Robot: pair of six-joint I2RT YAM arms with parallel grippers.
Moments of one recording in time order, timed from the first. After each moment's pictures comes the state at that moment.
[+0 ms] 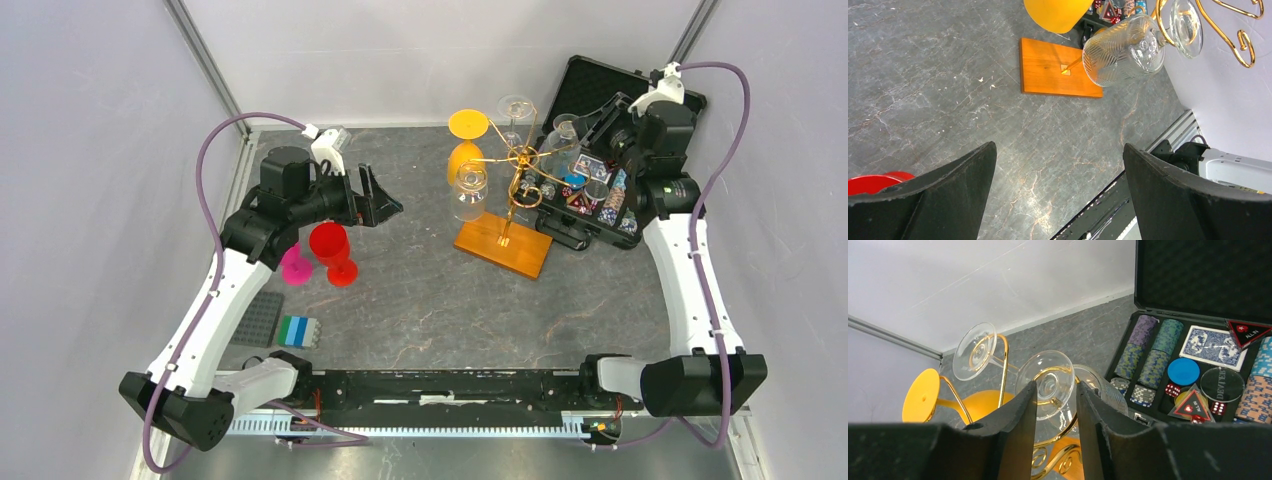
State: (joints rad) left arm -0.37 1.10 1.26 -0.62 0.41 -0.38; right arm 0.01 1.25 1.37 -0.33 -0.12 0.50
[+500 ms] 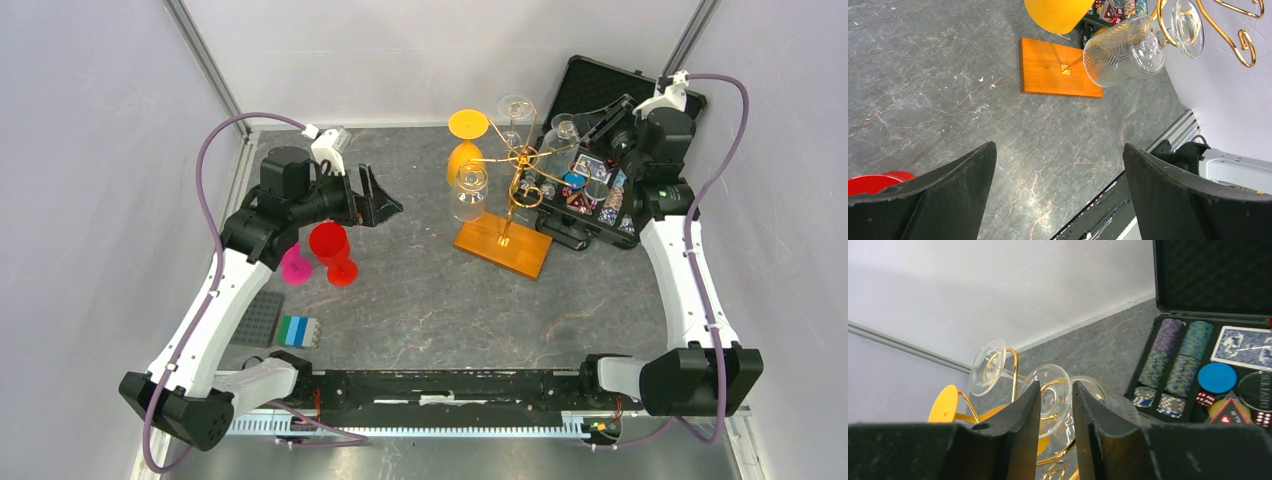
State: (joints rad) left arm -0.37 1.10 1.26 -0.62 0.40 -0.38; right arm -0.01 1.25 1.29 -0.19 -0.17 0.62
